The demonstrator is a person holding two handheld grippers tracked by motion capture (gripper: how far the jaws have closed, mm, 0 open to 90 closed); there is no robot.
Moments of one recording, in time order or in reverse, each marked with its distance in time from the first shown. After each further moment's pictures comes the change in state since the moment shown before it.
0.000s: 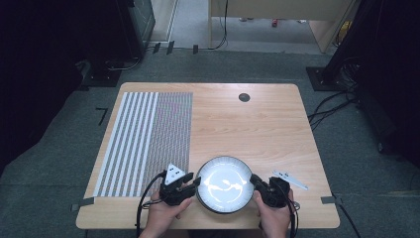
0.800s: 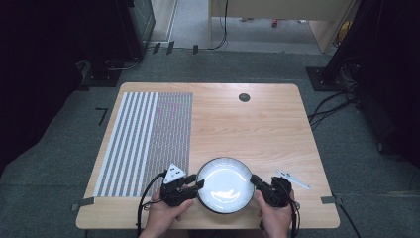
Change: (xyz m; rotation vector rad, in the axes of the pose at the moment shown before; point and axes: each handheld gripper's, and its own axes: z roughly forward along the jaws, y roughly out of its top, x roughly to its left) left arm -0.005 0.003 -0.002 0.028 -0.087 -0.015; right arm -0.004 0.002 -0.001 0.015 0.031 0.040
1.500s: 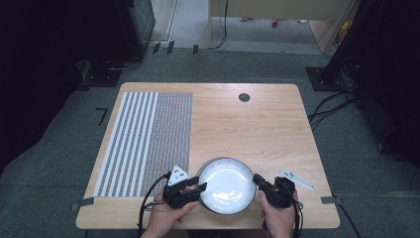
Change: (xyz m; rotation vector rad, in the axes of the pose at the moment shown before) left arm -0.005 -0.002 0.003 0.015 -0.002 0.025; right arm -0.001 0.004 -0.009 -0.017 0.009 -0.018
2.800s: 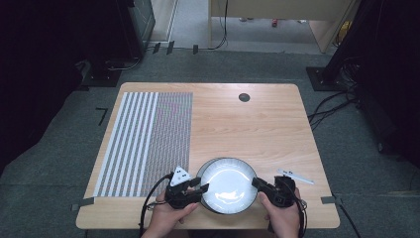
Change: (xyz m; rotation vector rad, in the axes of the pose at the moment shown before) left arm -0.002 -0.002 0.005 0.009 -0.020 0.010; right arm -0.002 0.005 0.000 0.154 -0.005 -0.032
